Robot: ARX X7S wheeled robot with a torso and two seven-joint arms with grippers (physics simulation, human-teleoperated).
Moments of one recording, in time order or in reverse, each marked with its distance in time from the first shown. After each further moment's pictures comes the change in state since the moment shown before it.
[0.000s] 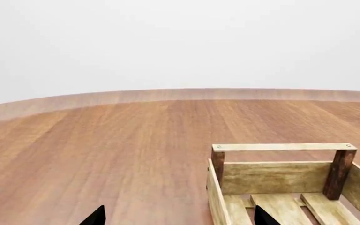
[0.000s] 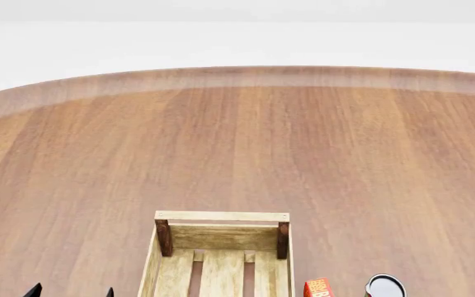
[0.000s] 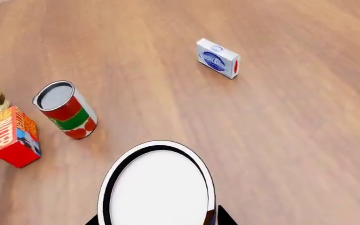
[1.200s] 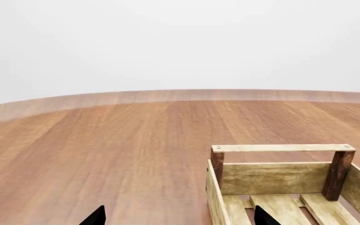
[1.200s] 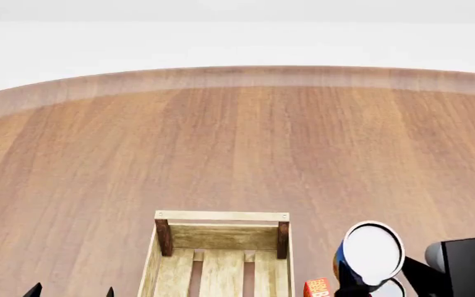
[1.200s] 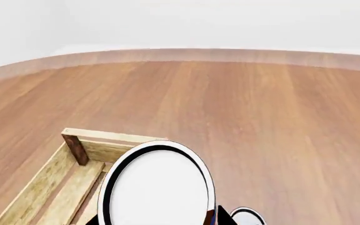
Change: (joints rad) left arm -0.004 -0.014 0.017 -0.001 -0.015 0.010 -0.011; right arm 0.566 0.038 -0.487 -0.255 0.179 0.284 0.217
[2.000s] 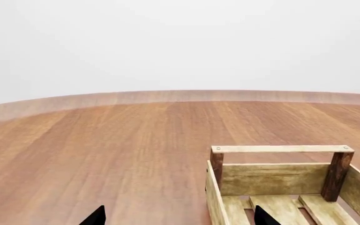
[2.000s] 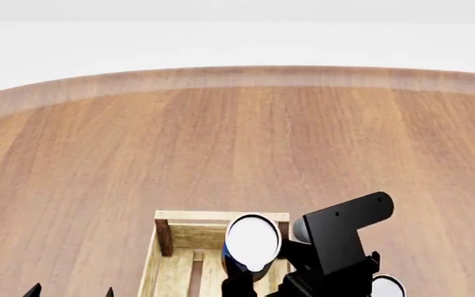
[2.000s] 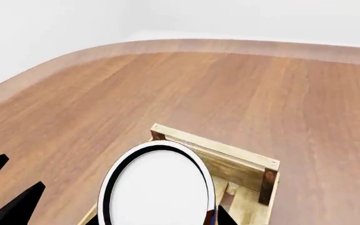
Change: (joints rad) left arm 0.001 -0.009 0.009 0.004 -0.011 0.007 -0.008; right arm 0.197 -0.129 -0.392 0.191 -0.070 -0.101 -0.041
